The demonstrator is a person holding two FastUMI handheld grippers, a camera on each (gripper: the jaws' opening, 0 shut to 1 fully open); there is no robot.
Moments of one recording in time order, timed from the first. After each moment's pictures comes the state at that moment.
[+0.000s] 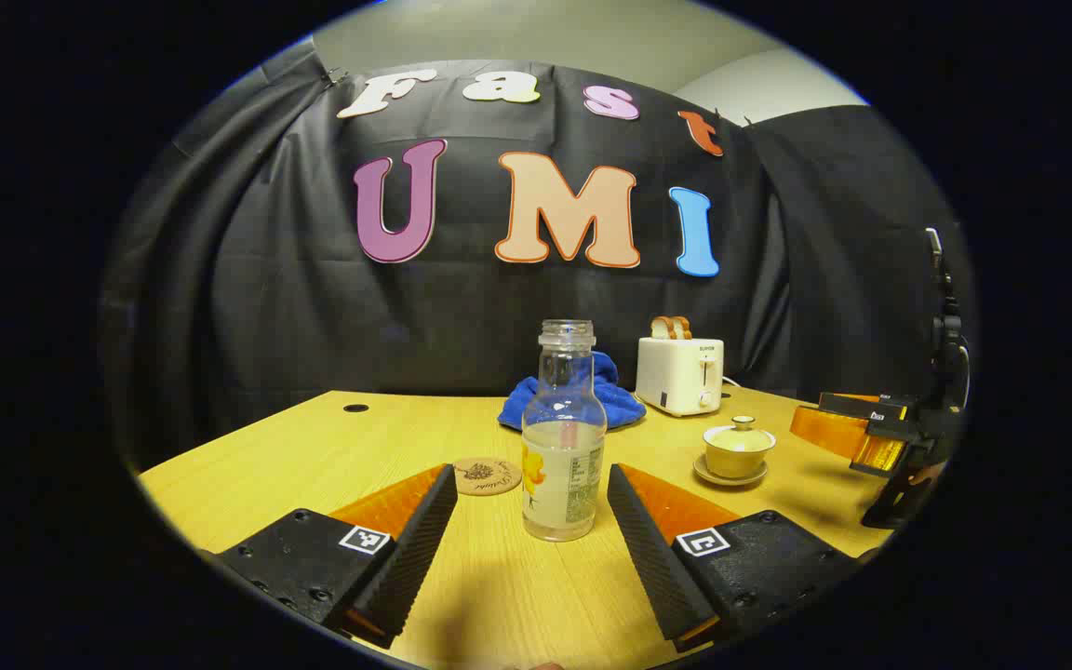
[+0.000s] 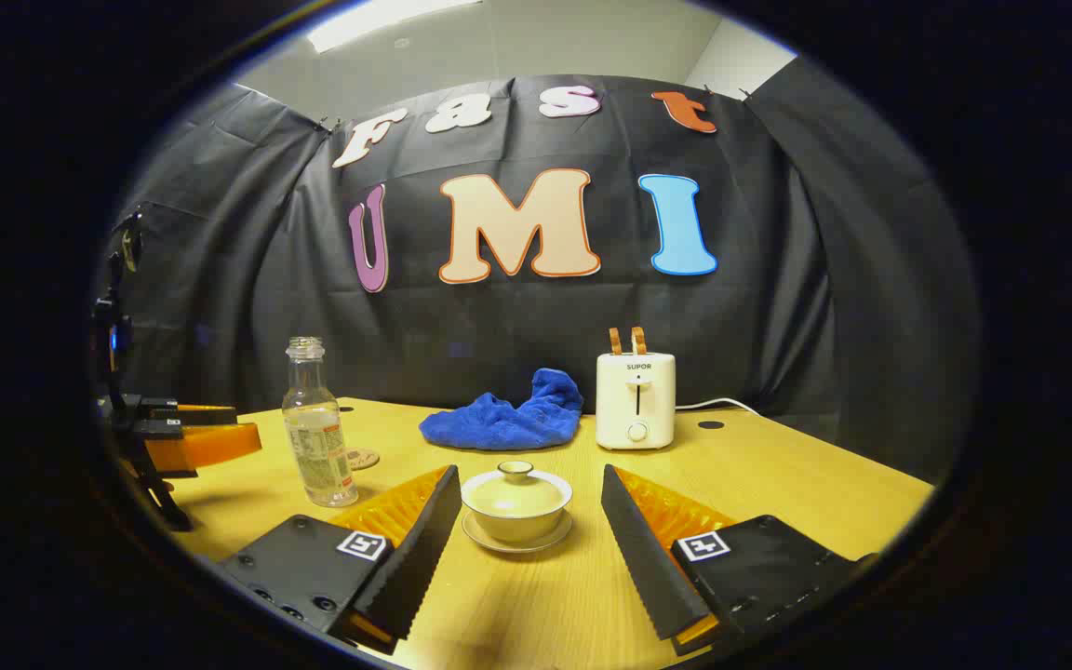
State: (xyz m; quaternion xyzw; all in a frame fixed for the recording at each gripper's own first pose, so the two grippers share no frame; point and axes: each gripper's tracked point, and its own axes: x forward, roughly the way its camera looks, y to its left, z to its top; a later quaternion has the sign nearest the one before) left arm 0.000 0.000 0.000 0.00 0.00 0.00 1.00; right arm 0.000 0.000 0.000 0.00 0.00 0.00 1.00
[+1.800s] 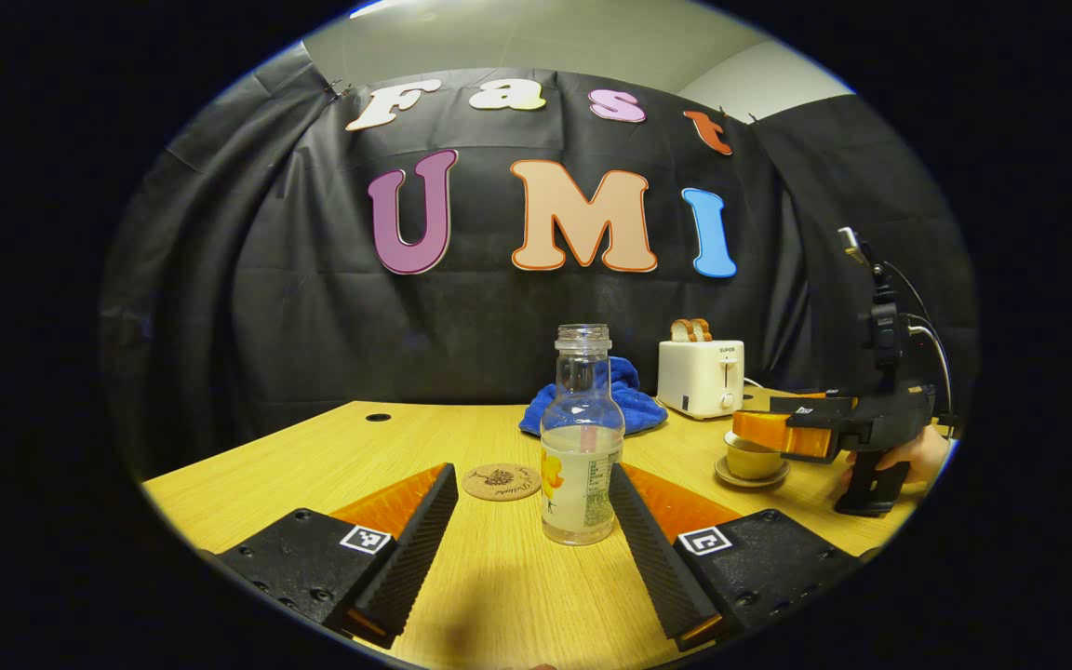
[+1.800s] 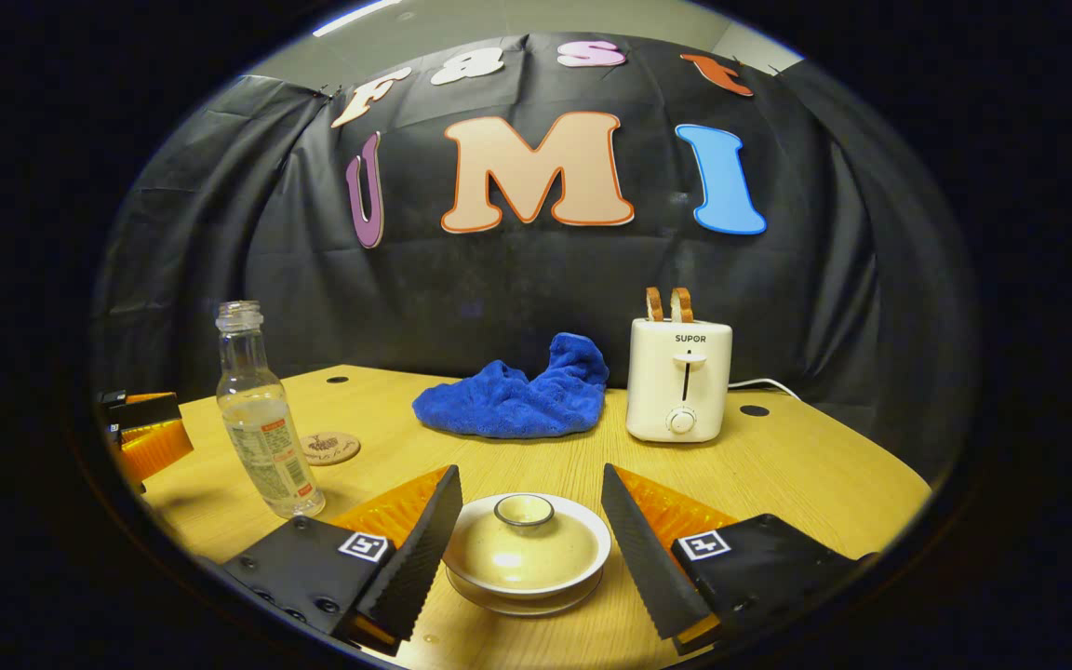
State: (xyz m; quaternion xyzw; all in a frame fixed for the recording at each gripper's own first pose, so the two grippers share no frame) left arm 0.000 0.006 0.004 0.02 -0.02 0.04 1.00; right arm 0.095 0.019 -0.029 -0.02 0.09 0.03 1.00
